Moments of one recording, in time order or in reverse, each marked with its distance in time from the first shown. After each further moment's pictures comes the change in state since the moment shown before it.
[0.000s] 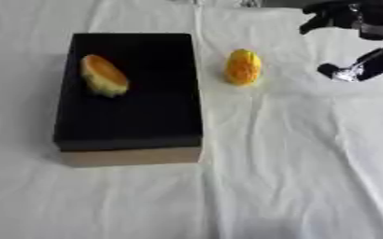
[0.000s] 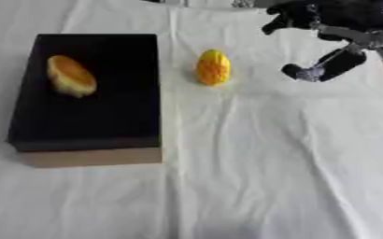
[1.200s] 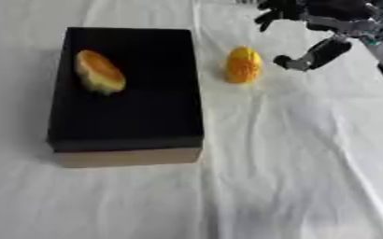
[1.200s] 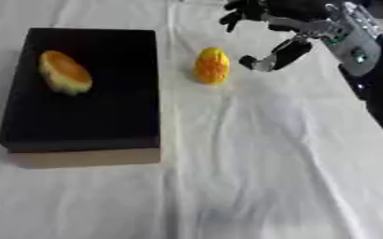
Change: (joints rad) left arm -0.033 -0.009 -0.005 0.000 0.017 0.000 -0.016; right arm -0.219 0.139 0.088 0.129 0.045 0.005 0.153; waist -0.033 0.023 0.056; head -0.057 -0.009
